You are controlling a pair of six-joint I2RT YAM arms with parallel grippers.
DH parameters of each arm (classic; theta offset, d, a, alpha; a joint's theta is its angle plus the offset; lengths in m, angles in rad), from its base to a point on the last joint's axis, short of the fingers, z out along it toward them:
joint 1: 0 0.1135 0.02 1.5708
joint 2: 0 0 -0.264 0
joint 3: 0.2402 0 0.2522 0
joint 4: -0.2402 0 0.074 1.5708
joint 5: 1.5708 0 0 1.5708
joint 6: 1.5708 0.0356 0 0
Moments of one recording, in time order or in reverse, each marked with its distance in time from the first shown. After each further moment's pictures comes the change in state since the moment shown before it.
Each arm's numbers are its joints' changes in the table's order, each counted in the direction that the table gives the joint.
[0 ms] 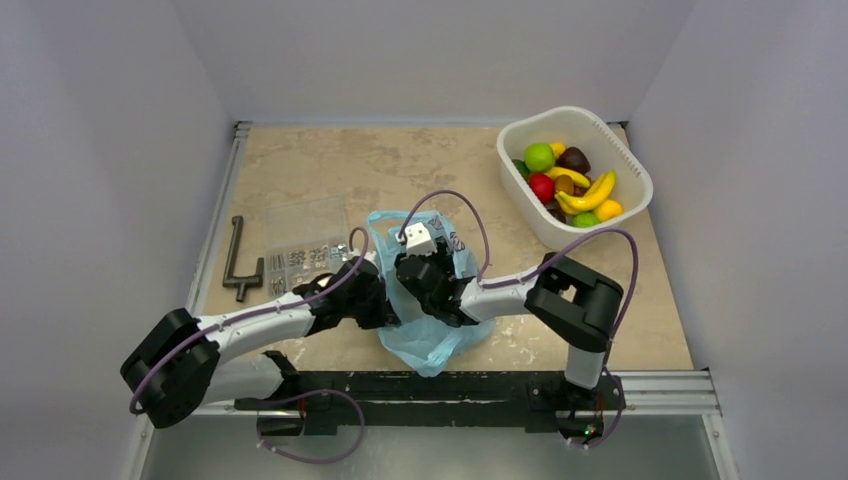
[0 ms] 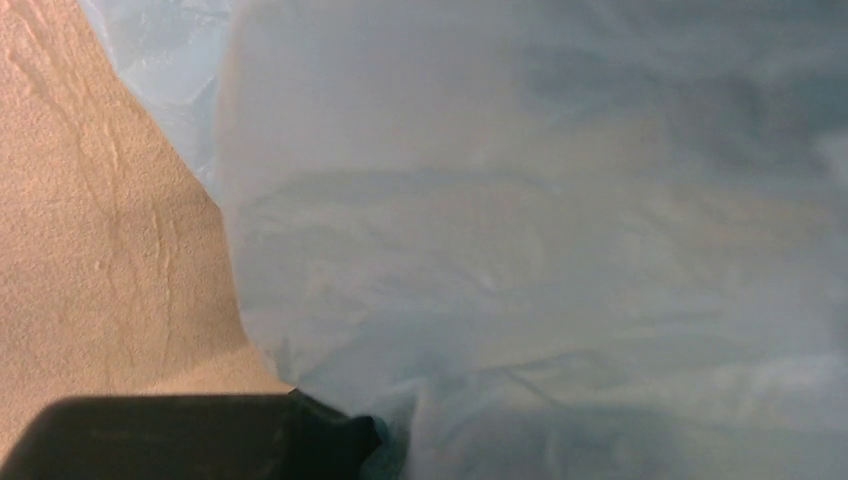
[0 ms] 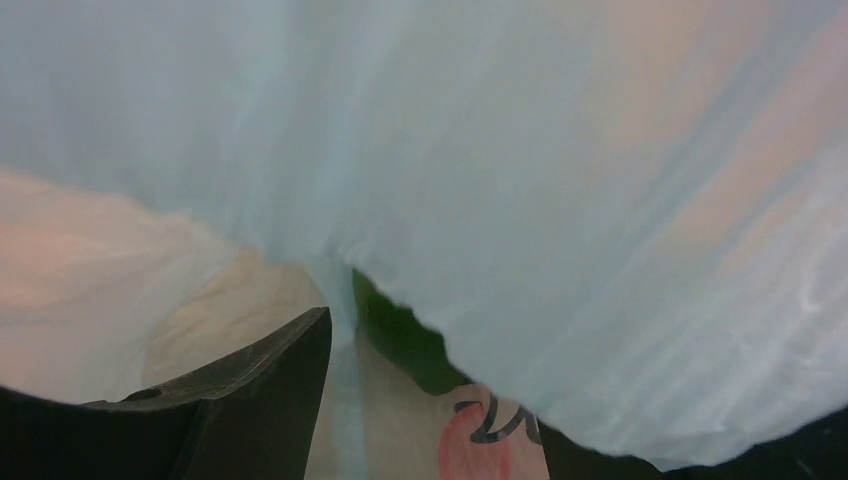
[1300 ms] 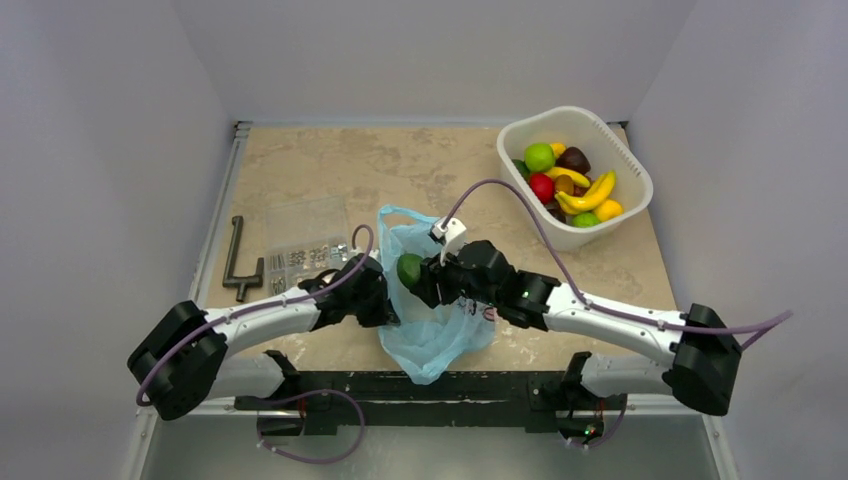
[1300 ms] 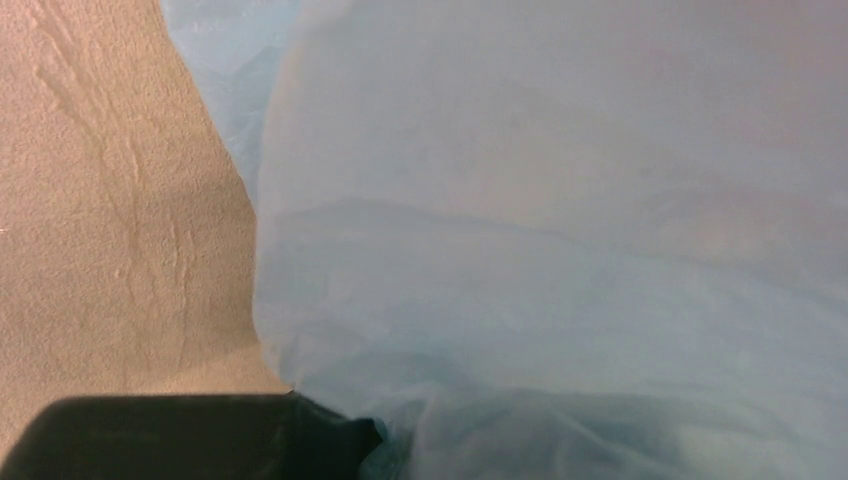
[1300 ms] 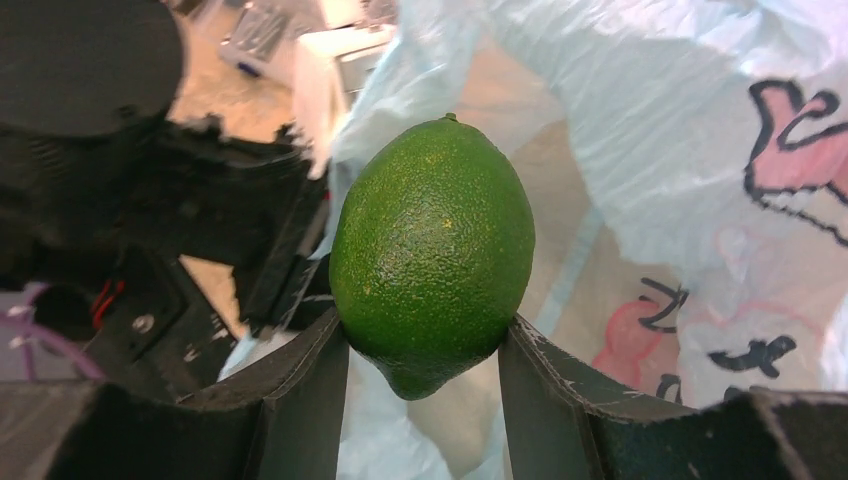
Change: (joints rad) left arm 0.000 -0.042 0.039 -0.044 -0.022 0.015; right arm -0.074 0.579 -0.105 -0.369 -0.717 0.134
